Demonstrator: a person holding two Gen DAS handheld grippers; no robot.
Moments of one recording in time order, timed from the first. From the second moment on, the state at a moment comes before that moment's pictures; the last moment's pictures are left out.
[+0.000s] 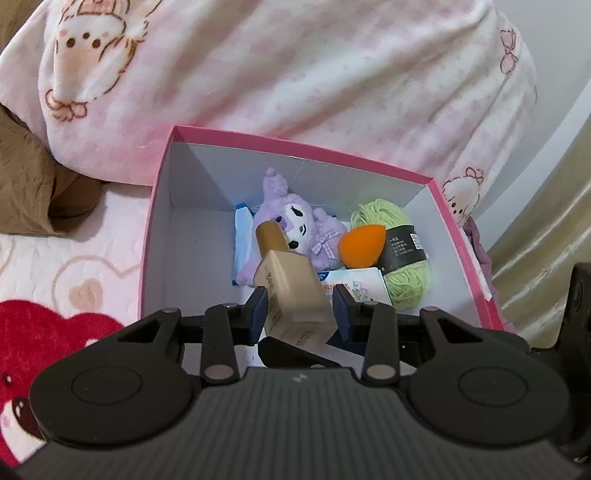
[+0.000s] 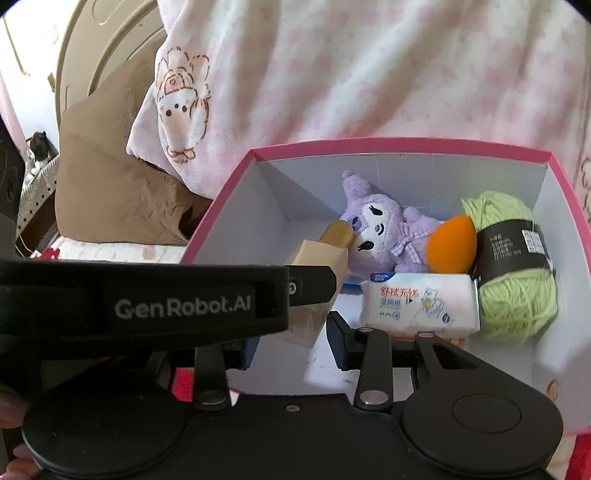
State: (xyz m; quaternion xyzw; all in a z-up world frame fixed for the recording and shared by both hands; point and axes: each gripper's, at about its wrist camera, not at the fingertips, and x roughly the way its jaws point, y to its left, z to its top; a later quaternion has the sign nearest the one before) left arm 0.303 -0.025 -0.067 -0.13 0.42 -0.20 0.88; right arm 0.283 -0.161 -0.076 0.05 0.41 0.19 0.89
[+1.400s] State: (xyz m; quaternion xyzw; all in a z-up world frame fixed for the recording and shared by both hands) left arm 0.296 -0.020 -0.044 -0.11 0.45 -0.14 0.88; right arm 0.288 -0.168 -0.085 0.04 0.45 0.17 0.88
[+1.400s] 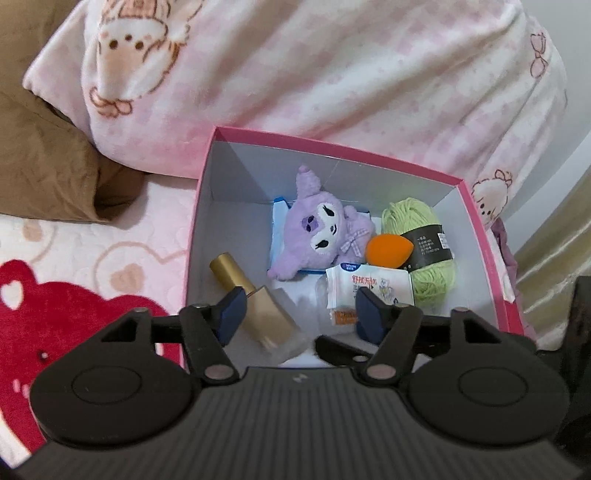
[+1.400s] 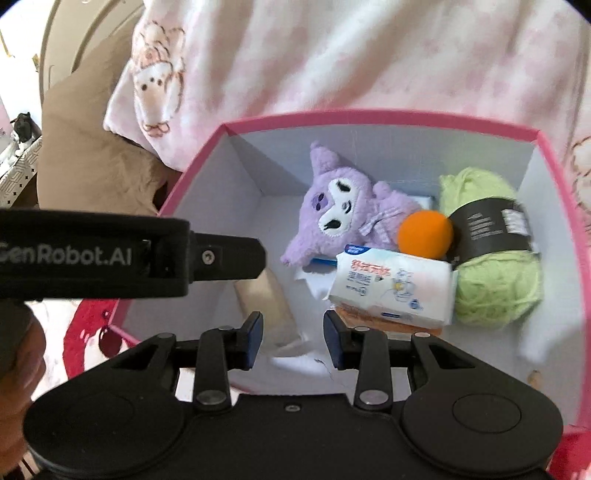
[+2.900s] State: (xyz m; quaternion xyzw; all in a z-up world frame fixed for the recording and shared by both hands) left arm 0.129 -0.015 0.058 -0.01 0.47 -0.07 0.88; right arm 0.128 -0.241 0.044 0.02 0.43 0.08 0.90
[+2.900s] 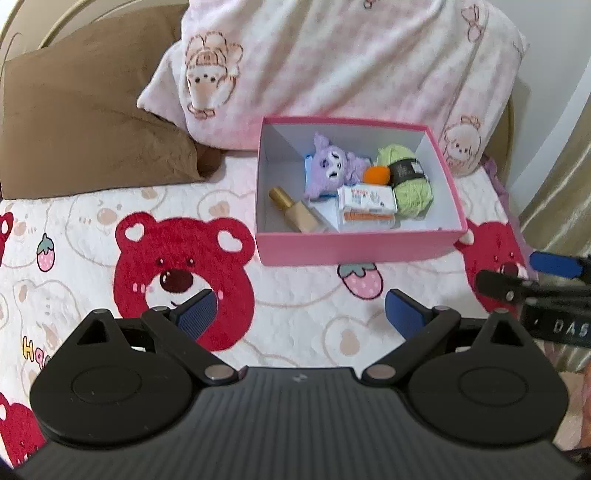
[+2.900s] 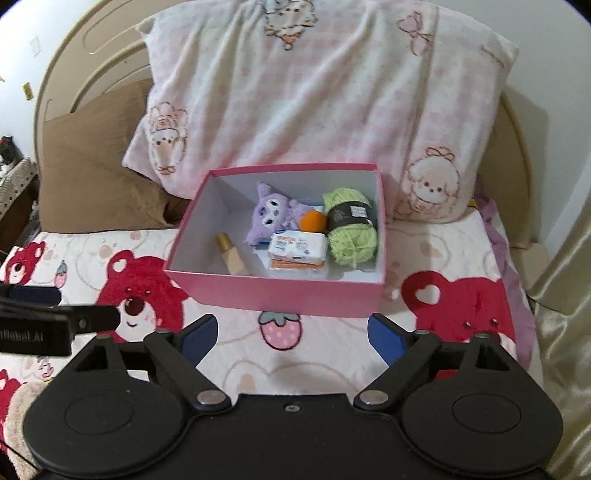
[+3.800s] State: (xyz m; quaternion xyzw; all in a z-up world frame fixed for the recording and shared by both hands) left arm 0.101 -0.009 0.047 0.01 0.48 -0.05 0.88; right arm 0.115 -0.235 0.028 0.01 0.47 0.03 0.88
